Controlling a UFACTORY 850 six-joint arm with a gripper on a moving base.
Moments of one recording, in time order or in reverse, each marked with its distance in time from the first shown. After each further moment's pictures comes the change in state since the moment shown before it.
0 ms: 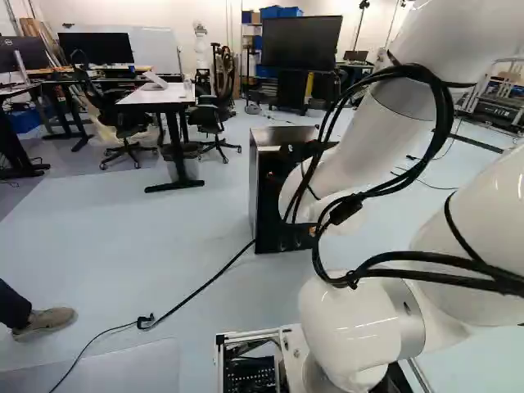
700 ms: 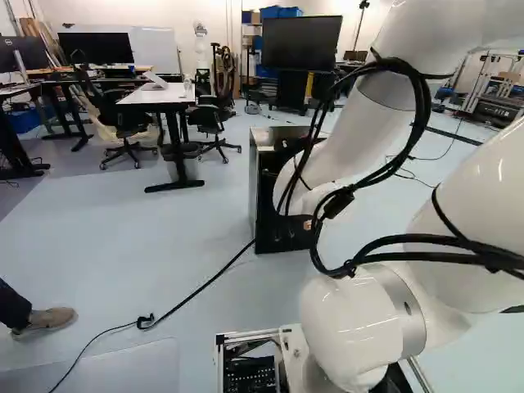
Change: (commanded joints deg) arm 2.8 -4.1 -3.7 2.1 0.0 0.0
